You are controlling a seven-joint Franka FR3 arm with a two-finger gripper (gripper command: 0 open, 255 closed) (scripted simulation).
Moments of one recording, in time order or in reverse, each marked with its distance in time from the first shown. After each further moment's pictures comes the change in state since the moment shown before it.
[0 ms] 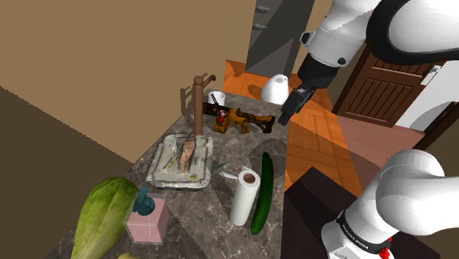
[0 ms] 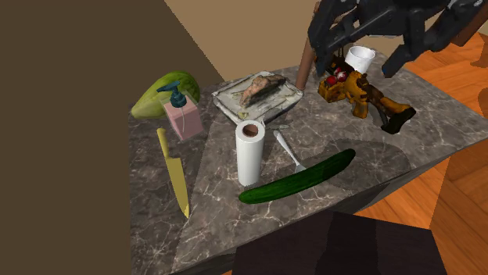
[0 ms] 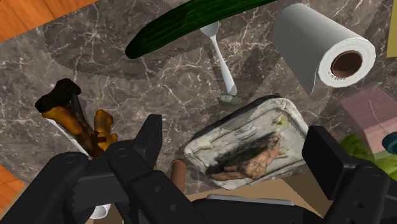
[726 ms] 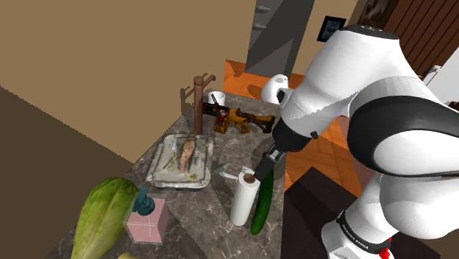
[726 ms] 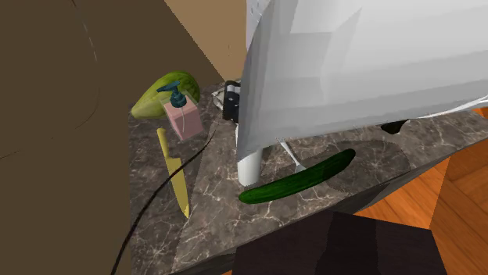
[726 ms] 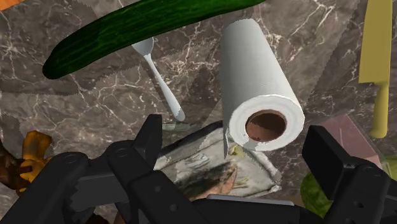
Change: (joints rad) arm 0.137 -0.011 0.289 -0.218 0.193 0.269 0.200
